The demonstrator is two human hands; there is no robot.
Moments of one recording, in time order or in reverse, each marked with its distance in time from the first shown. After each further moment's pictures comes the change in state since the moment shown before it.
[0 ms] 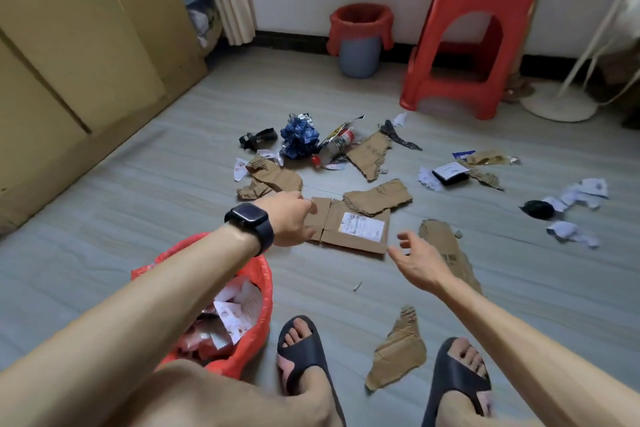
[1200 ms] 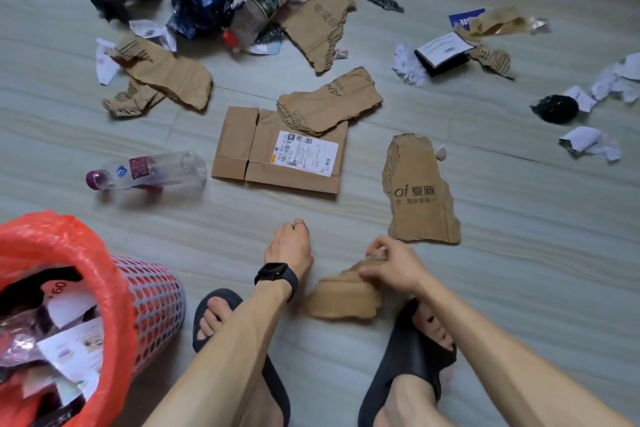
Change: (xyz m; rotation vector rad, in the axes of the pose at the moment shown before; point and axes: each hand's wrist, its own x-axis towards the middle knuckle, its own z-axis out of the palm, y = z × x) left_hand 0.172 0.128 0.295 -0.401 -0.198 -0.288; right_hand 0.090 0.187 0.075 0.064 -0.353 0.294
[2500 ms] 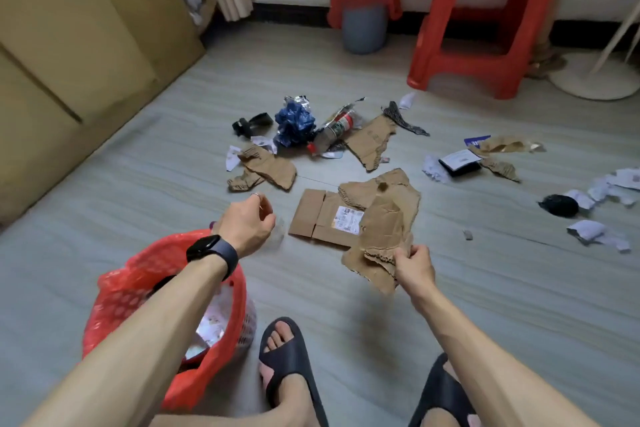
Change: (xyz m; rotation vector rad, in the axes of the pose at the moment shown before) left_hand -0.116 -0.070 -0.242 -0.156 0.455 0.004; right_hand -0.072 -0.104 -0.026 0.539 0.447 0.010
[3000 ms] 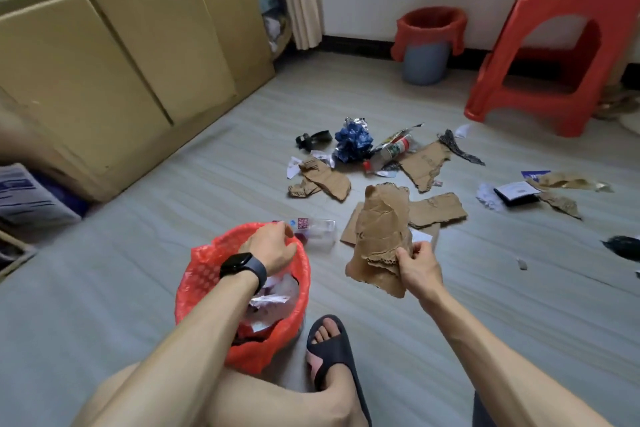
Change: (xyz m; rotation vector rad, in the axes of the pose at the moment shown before) left_hand -0.083 -0.087 -0.056 0.107 -0.056 -0.116; right_hand -0.091 -0.061 0.069 -0.069 -0.155 -0.285
